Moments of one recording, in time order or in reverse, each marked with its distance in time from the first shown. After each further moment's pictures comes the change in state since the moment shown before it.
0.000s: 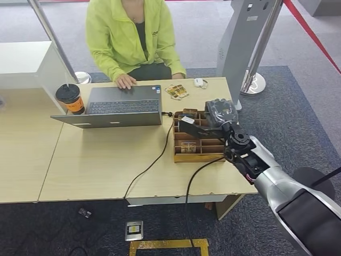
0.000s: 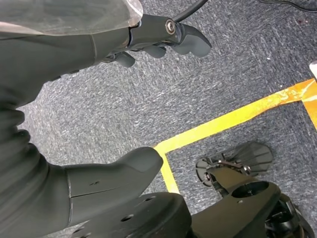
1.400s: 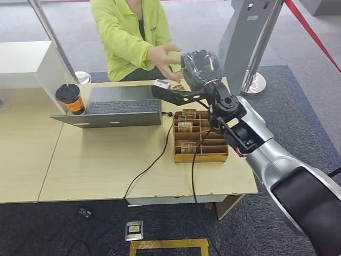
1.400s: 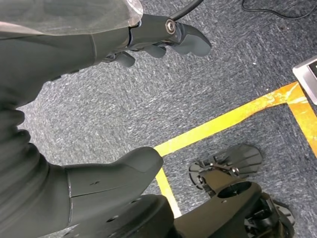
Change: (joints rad) left arm -0.031 -0.003 -0.005 0.000 -0.031 -0.009 0.006; right arm -0.199 0.080 0.011 -0.188 0.096 0.106 0.036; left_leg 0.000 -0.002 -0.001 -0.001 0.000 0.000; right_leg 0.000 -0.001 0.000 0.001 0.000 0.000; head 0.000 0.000
